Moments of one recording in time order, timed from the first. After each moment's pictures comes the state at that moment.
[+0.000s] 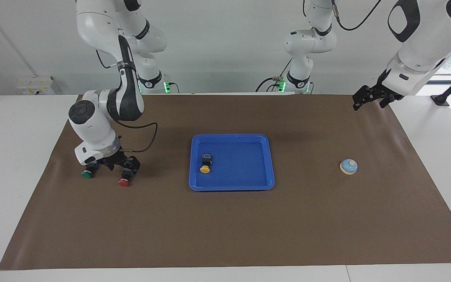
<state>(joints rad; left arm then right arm) -0.01 0.03 -0.01 -1.56 0.00 1.45 -0.03 -0.05 0.32 0.04 -1.99 -0.02 2.32 0.20</state>
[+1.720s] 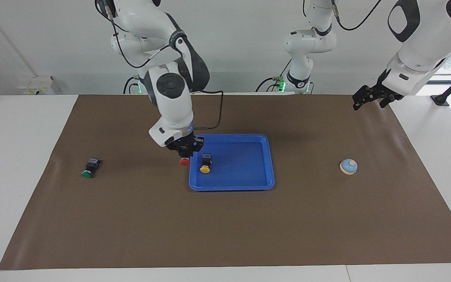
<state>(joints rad) -0.01 0.03 -0.01 -1.56 0.00 1.45 -0.03 0.38 0.34 0.07 -1.64 -0.01 1.91 0.54</state>
